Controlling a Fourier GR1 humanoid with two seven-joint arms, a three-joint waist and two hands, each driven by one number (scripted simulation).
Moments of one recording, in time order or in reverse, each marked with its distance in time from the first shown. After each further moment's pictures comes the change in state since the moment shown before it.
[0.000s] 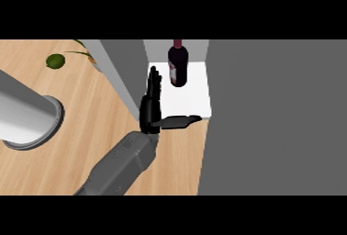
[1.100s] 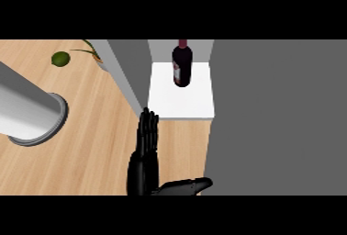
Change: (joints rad) left arm 0.502 0.108 -0.262 -0.839 -0.262 0.330 0.189; right arm 0.012 -0.016 -0.022 -0.018 0.015 -0.002 0.013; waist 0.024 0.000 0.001
